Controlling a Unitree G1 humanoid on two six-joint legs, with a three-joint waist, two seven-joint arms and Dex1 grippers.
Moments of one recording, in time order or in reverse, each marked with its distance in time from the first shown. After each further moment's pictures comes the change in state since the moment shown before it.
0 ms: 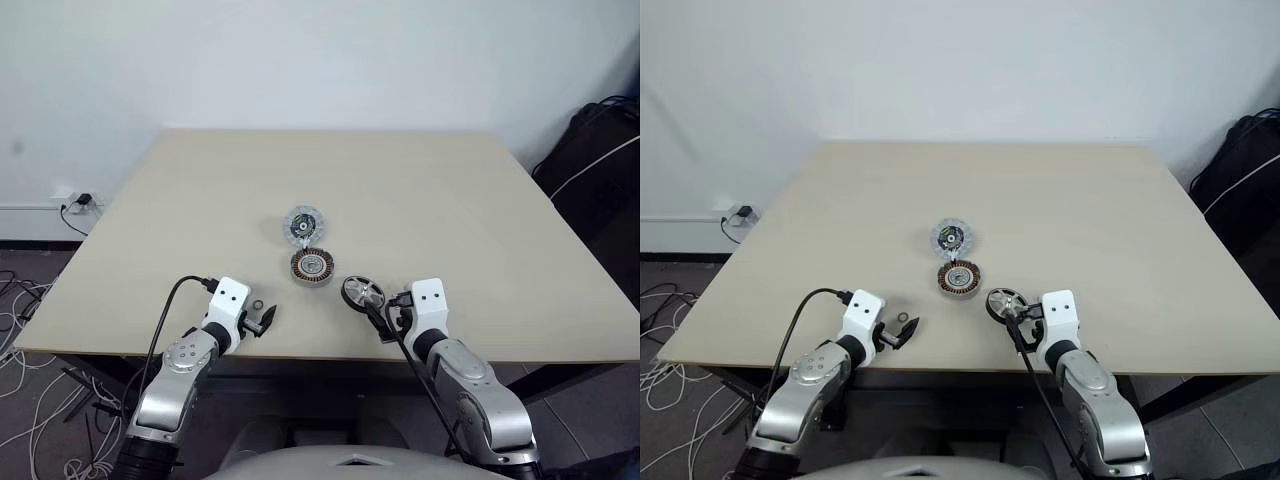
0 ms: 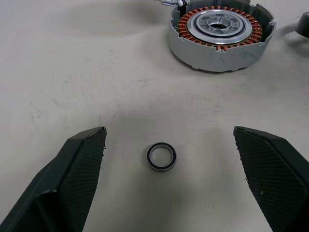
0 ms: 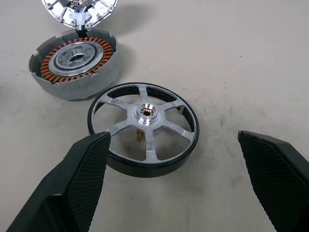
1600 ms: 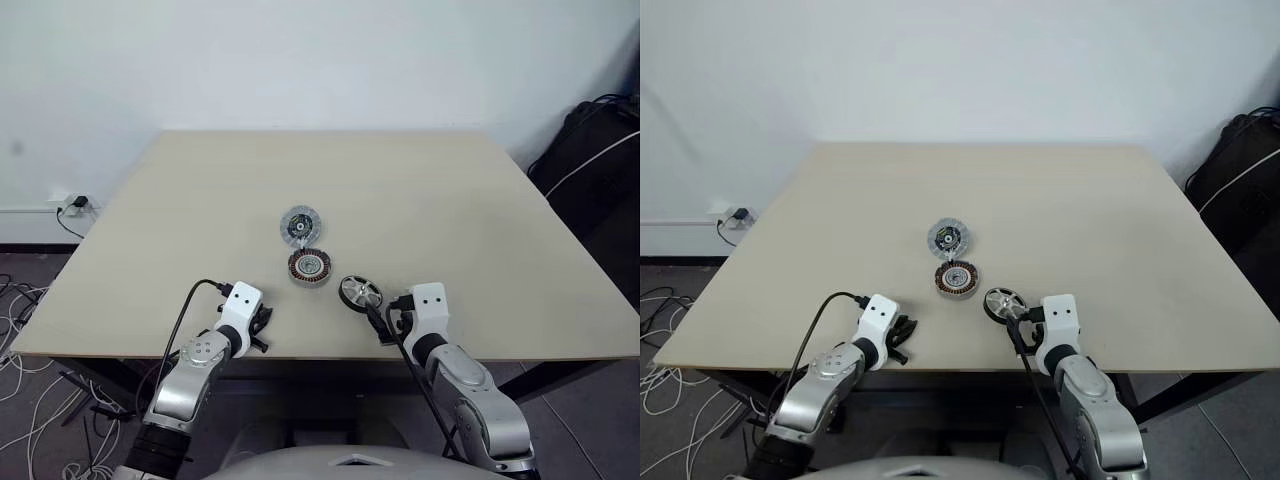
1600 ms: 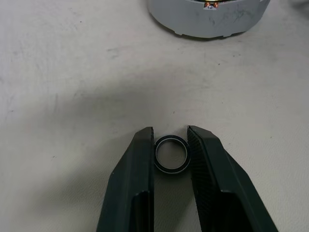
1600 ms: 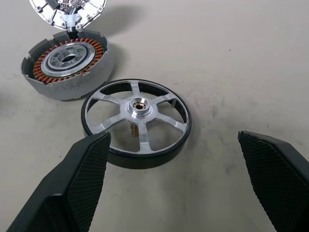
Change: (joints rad) left arm -0.058 -0.019 -0.058 0.116 0.023 0.050 0.022; right arm 0.027 0.031 0.000 -0.010 -0.003 -0.015 -0.025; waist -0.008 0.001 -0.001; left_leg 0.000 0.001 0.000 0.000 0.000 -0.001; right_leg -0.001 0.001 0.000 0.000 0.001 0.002
